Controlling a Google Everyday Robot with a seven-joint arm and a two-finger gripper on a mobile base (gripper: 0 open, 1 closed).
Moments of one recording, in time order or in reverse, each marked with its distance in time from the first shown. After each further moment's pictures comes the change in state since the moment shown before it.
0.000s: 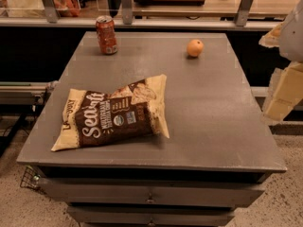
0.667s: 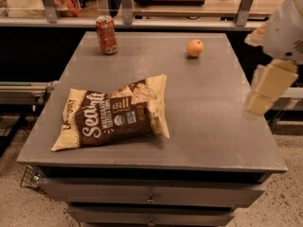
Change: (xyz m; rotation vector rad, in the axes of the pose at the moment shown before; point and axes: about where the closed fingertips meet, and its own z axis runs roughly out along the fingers) arm -0.026 -0.004 0.009 -0.009 -0.063 -0.005
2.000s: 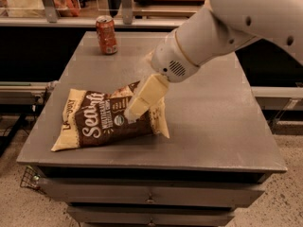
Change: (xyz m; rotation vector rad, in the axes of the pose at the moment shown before) arm -0.202 0.035 0.105 -0.249 -0.511 0.024
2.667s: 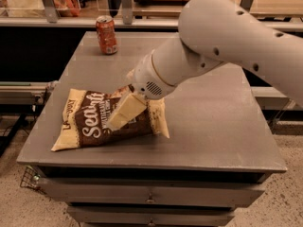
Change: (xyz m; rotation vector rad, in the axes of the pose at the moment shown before) arm -0.001 0.014 0.054 0.020 0.008 0.000
